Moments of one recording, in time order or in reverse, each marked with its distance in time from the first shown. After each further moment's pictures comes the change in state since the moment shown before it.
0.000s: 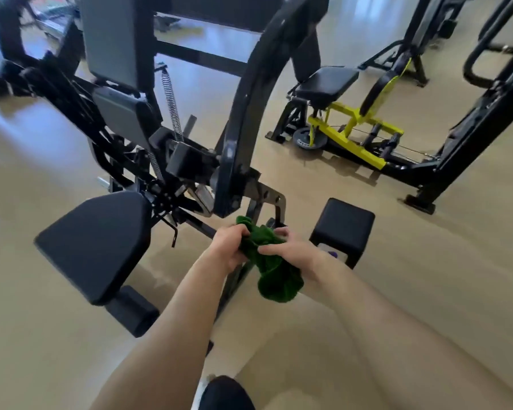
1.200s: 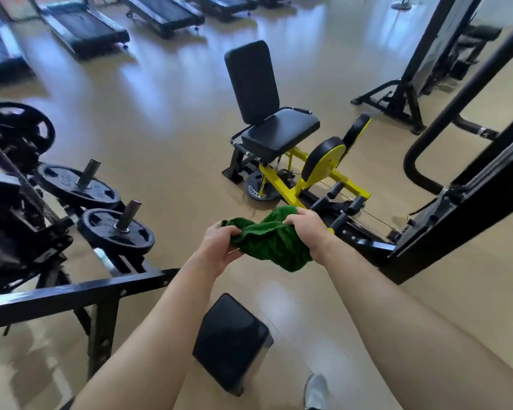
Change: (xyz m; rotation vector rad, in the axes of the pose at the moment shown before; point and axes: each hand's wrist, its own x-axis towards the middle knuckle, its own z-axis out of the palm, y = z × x) left_hand 0.287 0.217 0.606 -0.222 0.033 0.052; right_hand 0.255 -0.145 -0.699 0.121 0.173 -0.084
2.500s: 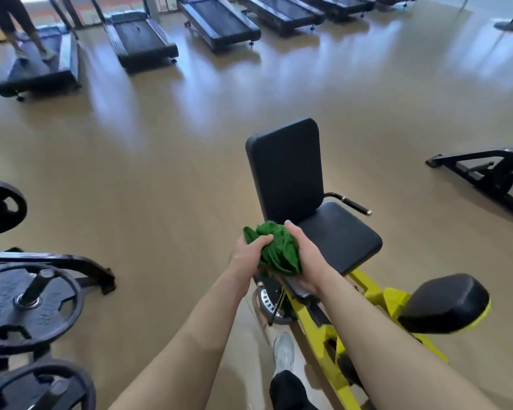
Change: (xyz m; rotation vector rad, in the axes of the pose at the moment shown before) left_hand 0.575 0.413 0.219 0.027 0.109 0.167; right_hand 0.663 -0.390 0.004 0.375 -0.542 0.055
